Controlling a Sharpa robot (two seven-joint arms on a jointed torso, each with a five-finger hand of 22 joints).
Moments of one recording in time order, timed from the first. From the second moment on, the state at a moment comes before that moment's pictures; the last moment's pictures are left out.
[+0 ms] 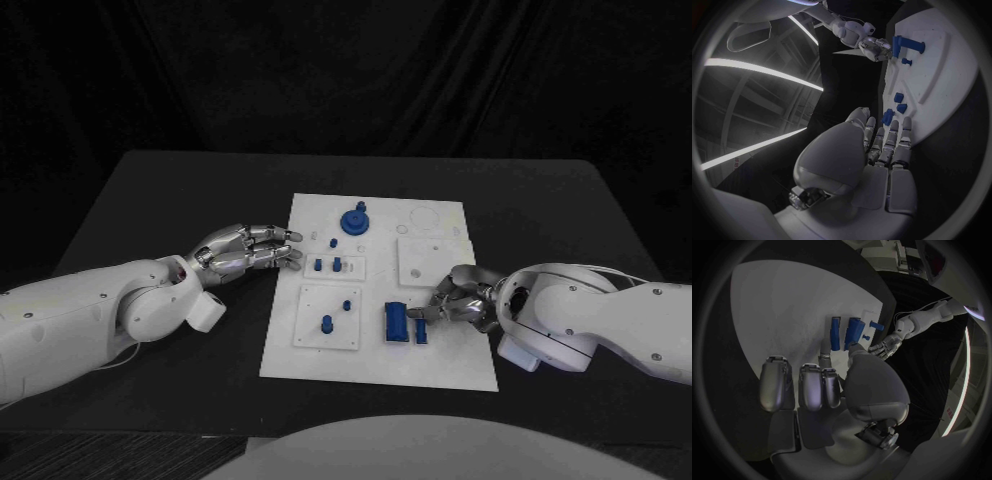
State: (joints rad) left arm 1.13 -0.90 -0.22 1.38 -0.23 0.22 0.42; left_hand 1.62 0.17 -0.08 0.11 0.59 0.46 0.16 0.46 0.09 0.08 0.19 0.65 0.07 0.31 0.25 0.47 0.19 0.12 0.43 0.29 0.08 0.83; right arm 1.18 -1.06 -0.25 1.91 -0.95 -0.28 -0.57; right_hand 1.09 -0.04 -0.06 0.29 0.27 0.96 0.04 0.49 0.51 1.47 -0.04 1.57 1.31 1.47 -0.11 1.46 1.31 0.05 1.46 0.01 1.34 1.31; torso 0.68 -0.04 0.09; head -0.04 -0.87
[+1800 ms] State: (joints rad) left arm 1.13 -0.91 -0.22 1.38 -0.23 0.22 0.42; left_hand 1.62 0.17 -0.07 0.10 0.59 0.46 0.16 0.46 0.09 0.09 0.19 0.65 0.08 0.31 0.25 0.48 0.19 0.12 0.43 0.29 0.08 0.83; right arm 1.08 -1.15 -0.25 1.89 -1.22 -0.45 -0.09; right_hand 0.82 0.21 -0.30 0.29 0.36 1.05 0.07 0.19 0.30 1.47 -0.01 1.57 1.31 1.47 -0.08 1.54 1.31 0.03 1.47 0.04 1.51 1.31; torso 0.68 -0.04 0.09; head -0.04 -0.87
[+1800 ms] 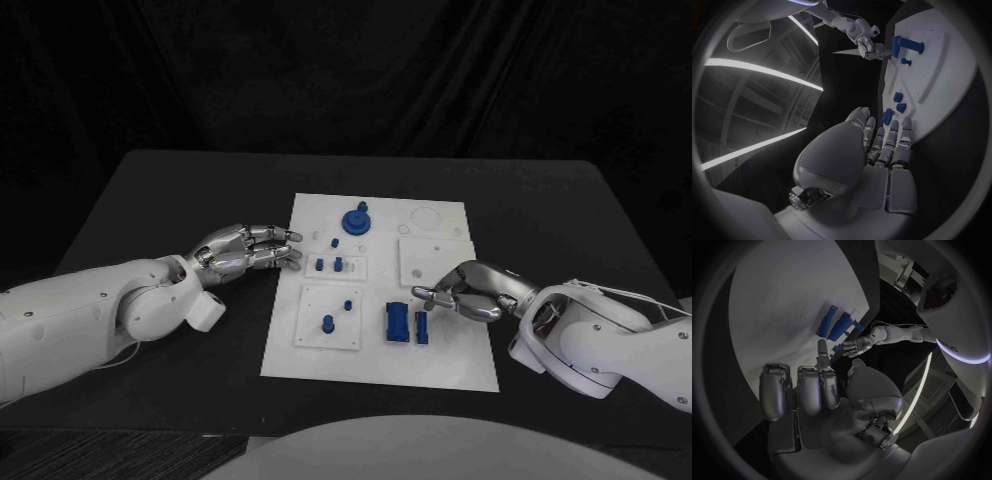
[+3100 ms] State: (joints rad) left arm 1.13 -0.91 -0.22 1.38 -0.23 0.22 0.42; left_hand 1.62 0.17 -0.07 0.10 0.59 0.46 0.16 0.46 0.09 0.09 0.19 0.65 0.08 0.31 0.25 0.48 0.19 0.12 0.43 0.29 0.09 0.83; right arm 1.07 -1.13 -0.25 1.89 -1.28 -0.43 -0.16; right_hand 0.85 0.23 -0.32 0.29 0.39 1.03 0.07 0.13 0.27 1.47 -0.01 1.57 1.31 1.47 -0.08 1.53 1.31 0.03 1.47 0.04 1.50 1.31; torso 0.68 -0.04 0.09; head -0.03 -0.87
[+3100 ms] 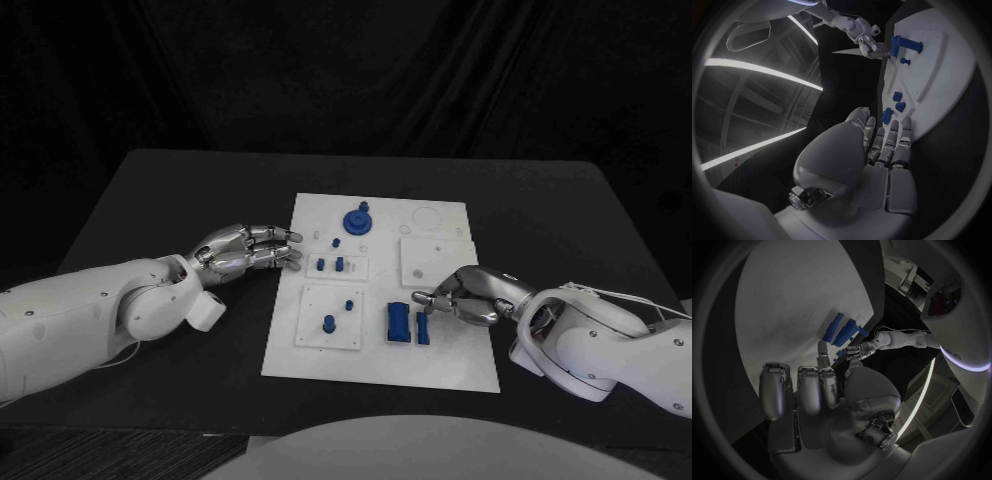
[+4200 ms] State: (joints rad) left arm 1.13 -0.91 -0.22 1.37 -0.23 0.22 0.42; left_hand 1.61 0.17 -0.07 0.10 0.59 0.46 0.16 0.46 0.09 0.09 0.19 0.65 0.08 0.31 0.25 0.48 0.19 0.12 0.43 0.29 0.09 0.83; right arm 1.06 -1.16 -0.25 1.89 -1.34 -0.58 0.02; right_hand 0.76 0.28 -0.43 0.29 0.26 1.09 0.07 0.12 0.23 1.47 -0.01 1.57 1.31 1.47 -0.08 1.55 1.31 0.02 1.47 0.03 1.53 1.31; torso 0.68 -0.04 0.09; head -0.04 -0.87
